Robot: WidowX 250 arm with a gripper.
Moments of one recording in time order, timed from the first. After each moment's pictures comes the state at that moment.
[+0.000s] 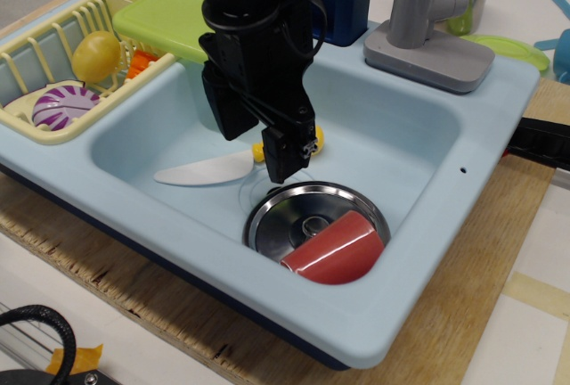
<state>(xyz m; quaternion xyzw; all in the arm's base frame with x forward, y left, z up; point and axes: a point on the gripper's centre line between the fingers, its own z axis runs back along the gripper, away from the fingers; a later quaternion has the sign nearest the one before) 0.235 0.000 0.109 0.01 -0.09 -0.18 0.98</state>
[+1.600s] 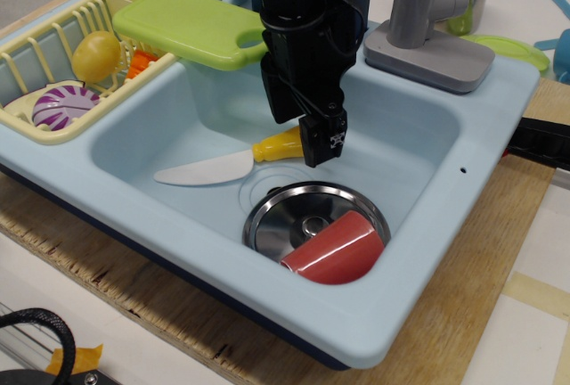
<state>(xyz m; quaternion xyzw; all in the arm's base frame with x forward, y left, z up) 0.286 -0.005 0.080 0.01 -0.09 -0.29 0.95</state>
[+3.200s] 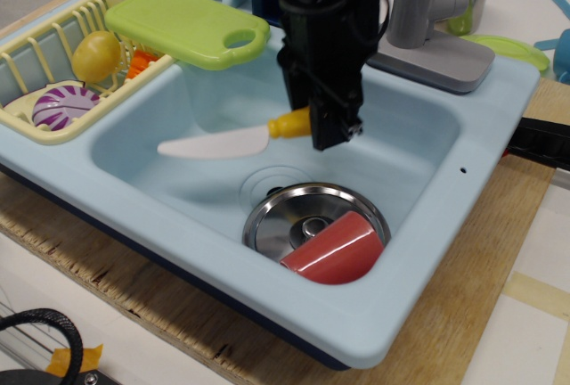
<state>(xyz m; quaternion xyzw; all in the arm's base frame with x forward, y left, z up) 0.284 -0.021 0.107 0.02 -0.08 -0.31 0.95</state>
